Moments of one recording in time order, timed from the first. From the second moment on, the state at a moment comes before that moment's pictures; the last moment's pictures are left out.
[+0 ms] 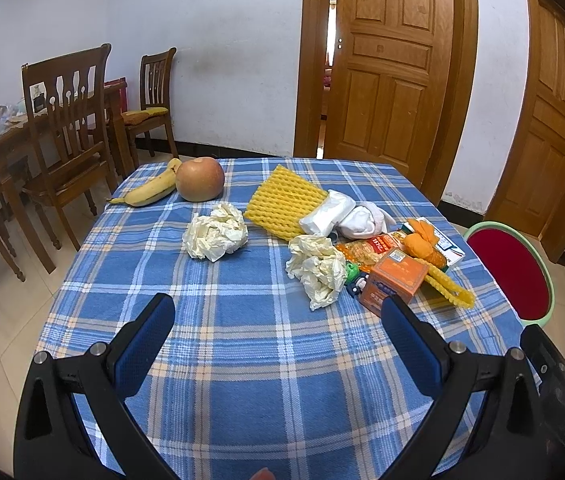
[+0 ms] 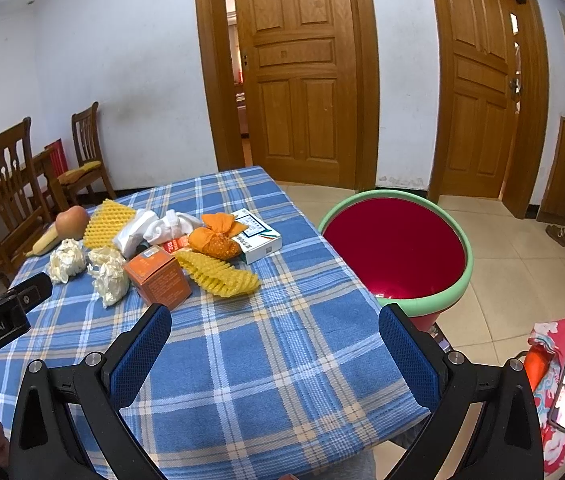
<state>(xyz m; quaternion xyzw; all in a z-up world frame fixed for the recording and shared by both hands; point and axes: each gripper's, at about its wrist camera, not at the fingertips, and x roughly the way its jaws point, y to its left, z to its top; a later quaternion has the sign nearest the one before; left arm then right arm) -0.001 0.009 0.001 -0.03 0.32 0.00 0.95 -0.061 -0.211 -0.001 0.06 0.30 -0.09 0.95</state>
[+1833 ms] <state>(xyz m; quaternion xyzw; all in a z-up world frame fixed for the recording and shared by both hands) 0.018 0.033 0.004 -0.02 0.34 0.03 0.94 -0.041 -0.210 -0.006 0.06 0.31 -0.07 0.94</state>
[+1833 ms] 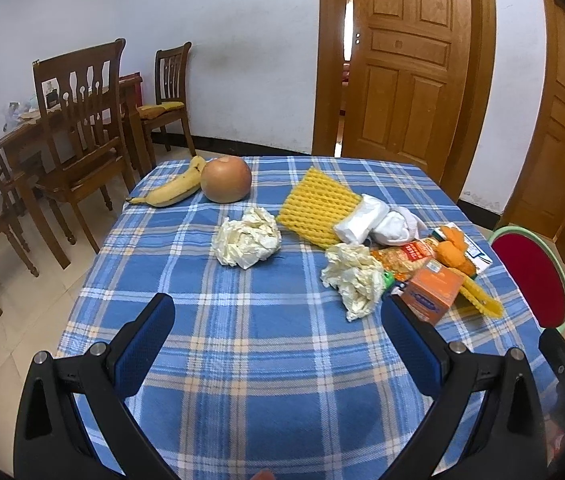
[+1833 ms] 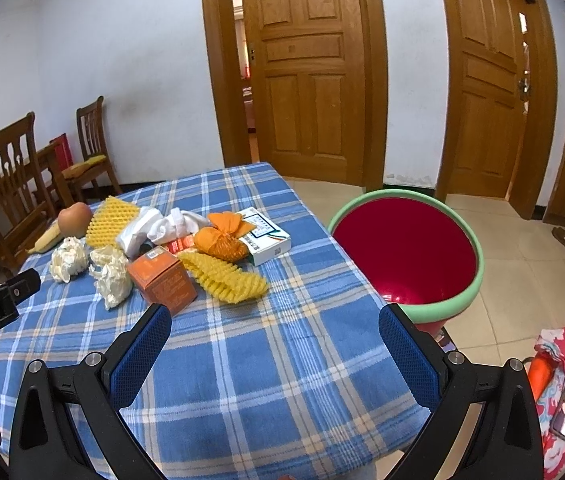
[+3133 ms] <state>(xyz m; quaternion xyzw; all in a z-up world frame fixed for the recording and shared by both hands) 0.159 0.061 -0.052 -0.01 0.44 -0.02 0.90 0.087 -0.225 -0.038 0.09 0.42 -0.03 0.90</state>
